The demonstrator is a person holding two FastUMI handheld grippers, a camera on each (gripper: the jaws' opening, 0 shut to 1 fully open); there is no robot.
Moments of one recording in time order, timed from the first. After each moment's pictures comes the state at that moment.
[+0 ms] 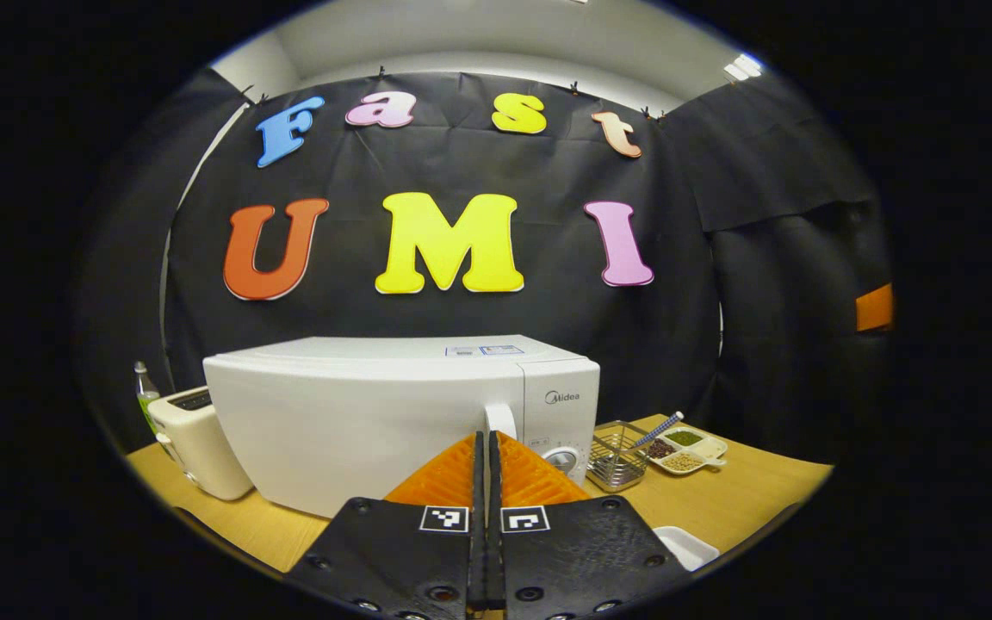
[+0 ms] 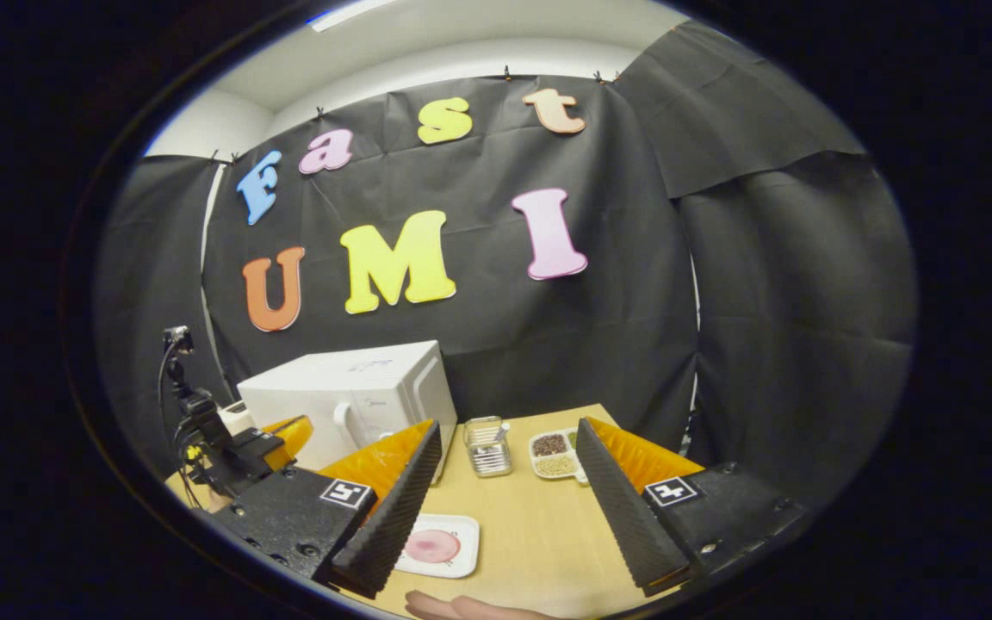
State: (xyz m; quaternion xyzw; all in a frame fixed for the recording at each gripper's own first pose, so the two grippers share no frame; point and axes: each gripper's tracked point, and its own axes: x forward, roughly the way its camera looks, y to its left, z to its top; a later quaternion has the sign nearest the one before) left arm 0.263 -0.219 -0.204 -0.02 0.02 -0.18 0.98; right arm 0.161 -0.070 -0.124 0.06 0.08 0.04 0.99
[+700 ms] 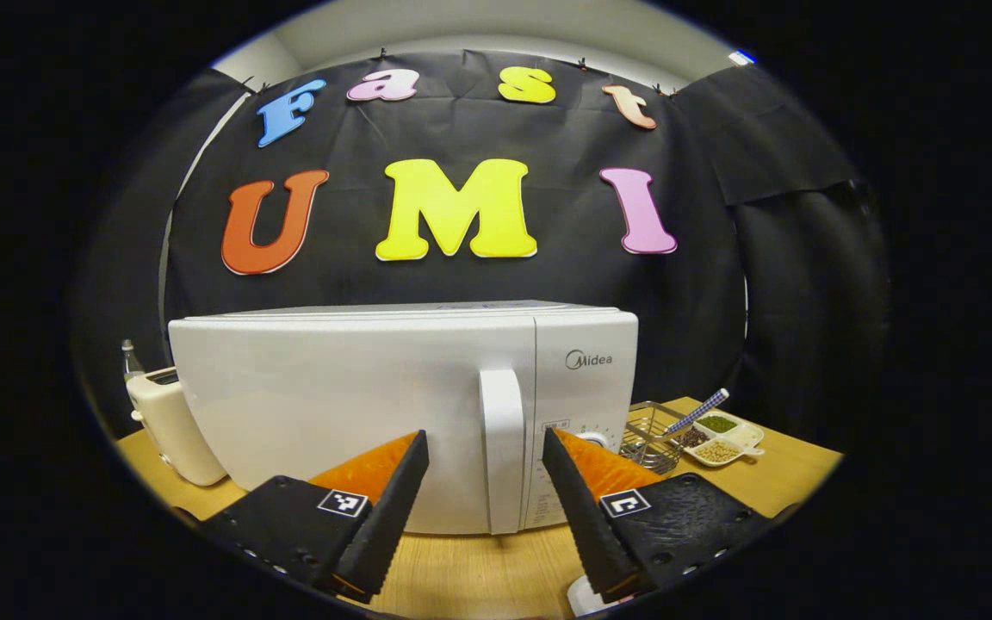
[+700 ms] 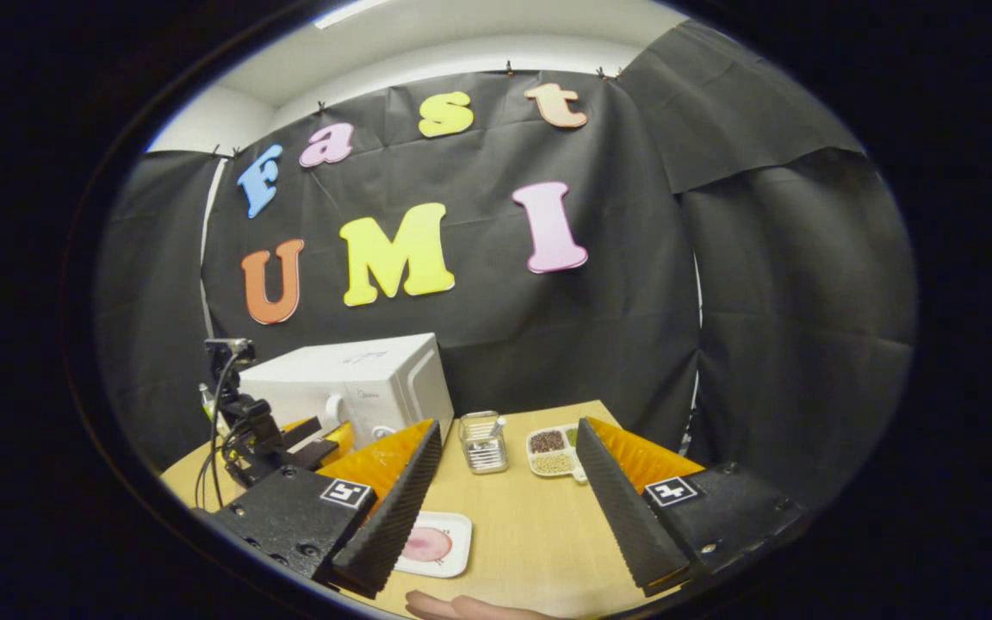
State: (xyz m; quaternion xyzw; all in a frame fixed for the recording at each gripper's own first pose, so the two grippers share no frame) left arm 0.330 -0.233 -0.253 0.03 0.06 -0.13 0.99; right arm 0.175 -0.083 -0.144 0.06 0.09 0.04 0.99
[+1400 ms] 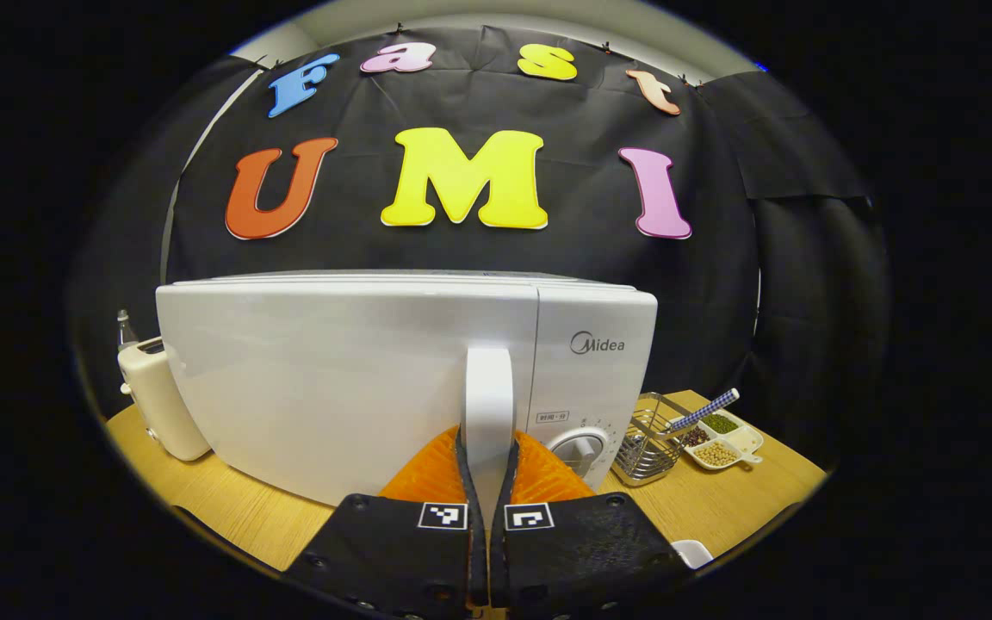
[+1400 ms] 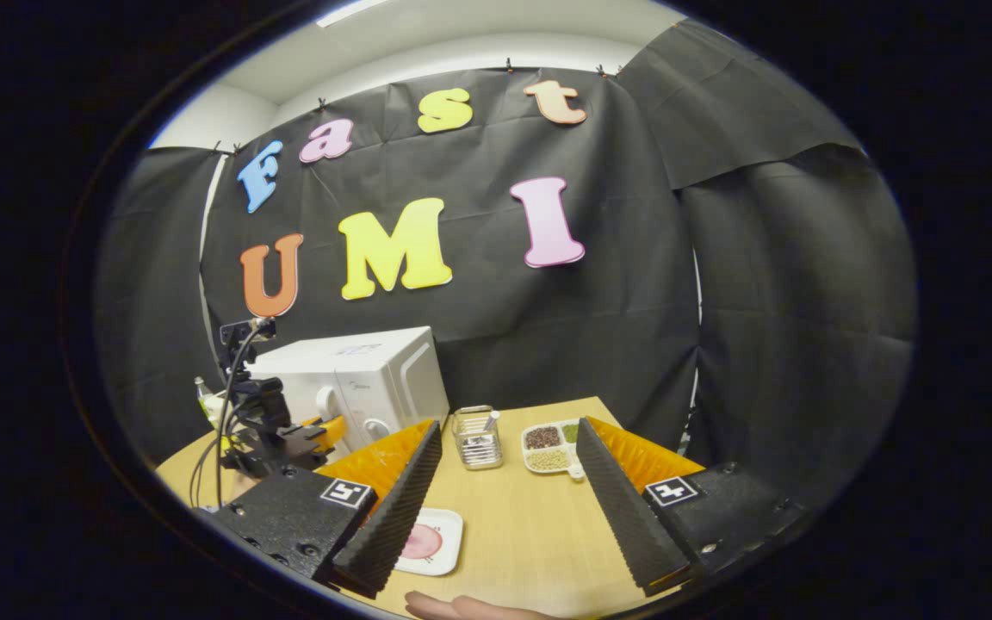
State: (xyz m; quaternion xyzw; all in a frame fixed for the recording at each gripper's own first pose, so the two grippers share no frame) left arm 0.318 -0.240 -0.261 -0.01 0.10 -0.11 0.99; right arm 0.175 -0.096 -0.154 0.05 0.08 0.03 0.99
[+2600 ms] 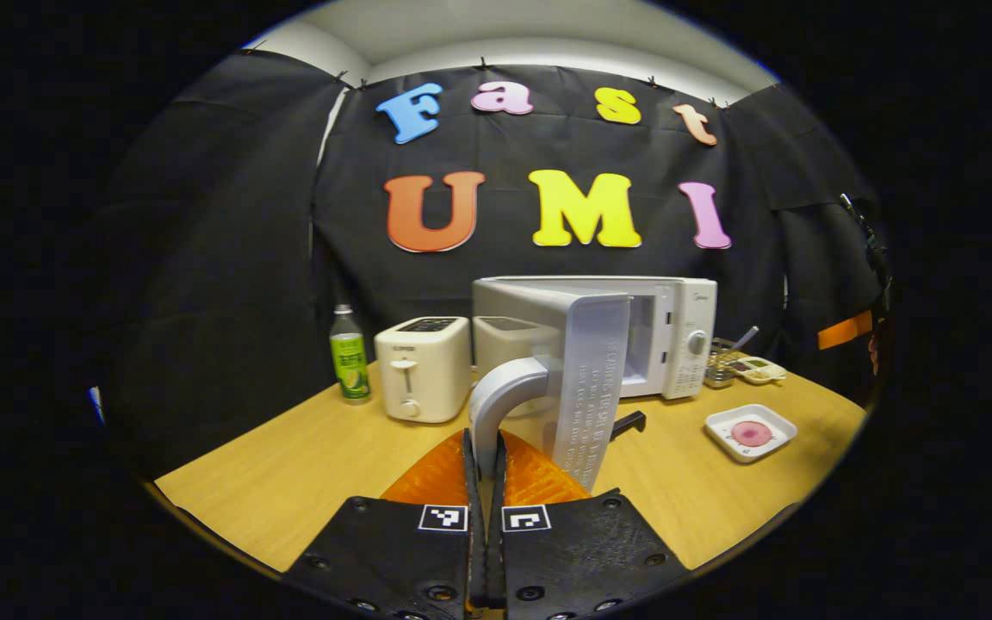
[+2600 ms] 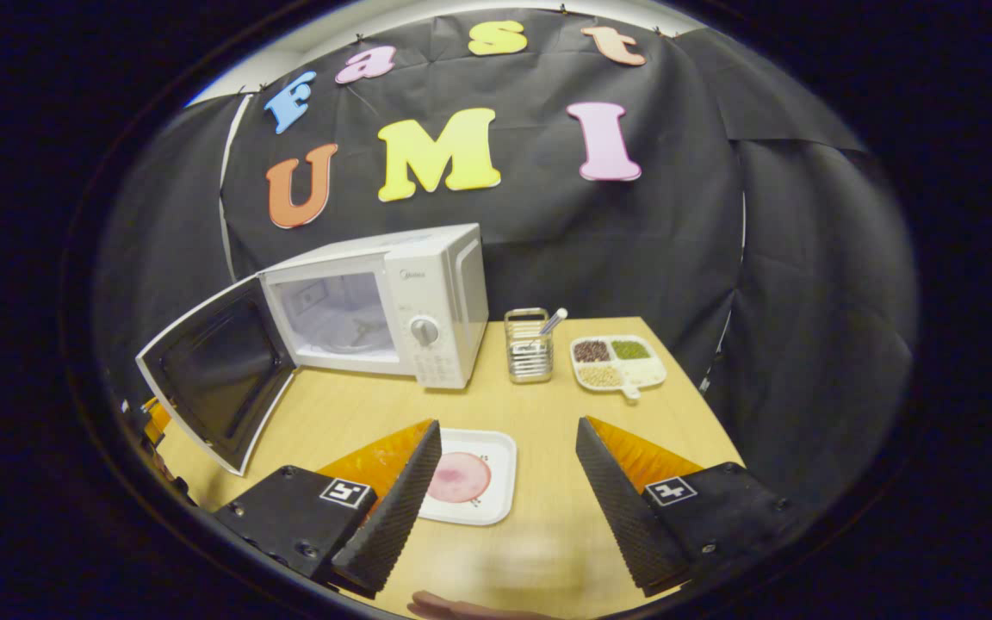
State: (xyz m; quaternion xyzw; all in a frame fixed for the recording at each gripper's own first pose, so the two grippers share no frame) left arm 0.108 0.080 -0.259 0.00 0.08 -0.03 1.00; right arm 0.149 0.005 -0.246 0.01 0.26 0.09 0.96
